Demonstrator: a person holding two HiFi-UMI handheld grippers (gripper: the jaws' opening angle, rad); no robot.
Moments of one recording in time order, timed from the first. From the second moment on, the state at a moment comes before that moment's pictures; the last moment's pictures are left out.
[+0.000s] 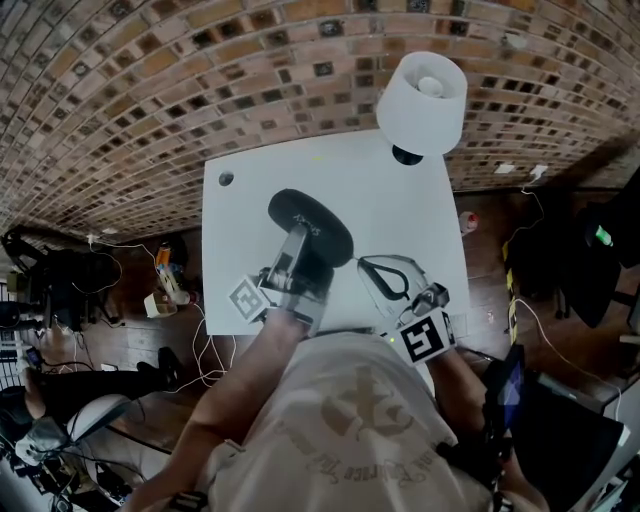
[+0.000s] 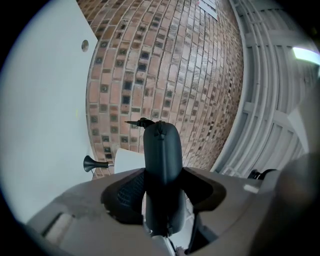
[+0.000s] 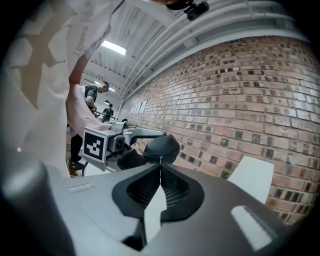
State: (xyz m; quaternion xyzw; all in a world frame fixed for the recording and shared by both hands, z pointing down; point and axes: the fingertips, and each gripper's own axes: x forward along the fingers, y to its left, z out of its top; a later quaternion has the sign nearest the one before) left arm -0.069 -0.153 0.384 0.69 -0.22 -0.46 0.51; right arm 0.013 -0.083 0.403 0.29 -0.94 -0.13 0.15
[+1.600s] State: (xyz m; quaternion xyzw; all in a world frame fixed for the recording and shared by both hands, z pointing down) left arm -0.050 -0.104 0.375 0.79 -0.10 -0.30 0.53; right arm 0.020 -0.073 0.381 0.23 -0.96 -0.10 0.14
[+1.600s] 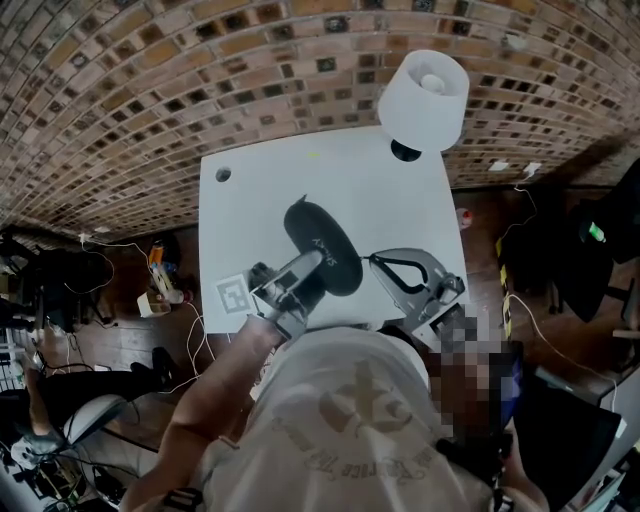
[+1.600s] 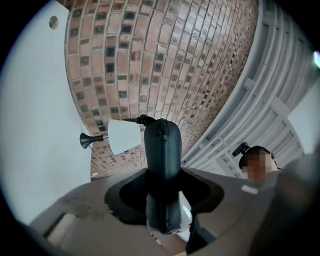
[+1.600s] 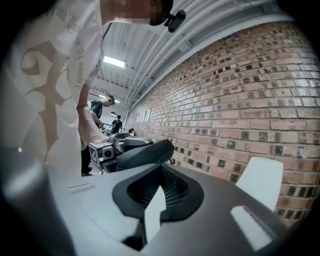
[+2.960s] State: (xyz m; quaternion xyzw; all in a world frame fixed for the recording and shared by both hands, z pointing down) left arm -0.022 -0.052 0.402 0.90 -0.04 -0.05 0.44; right arm 0.018 -0.086 0.367 0.21 -0.96 -0.11 0.12
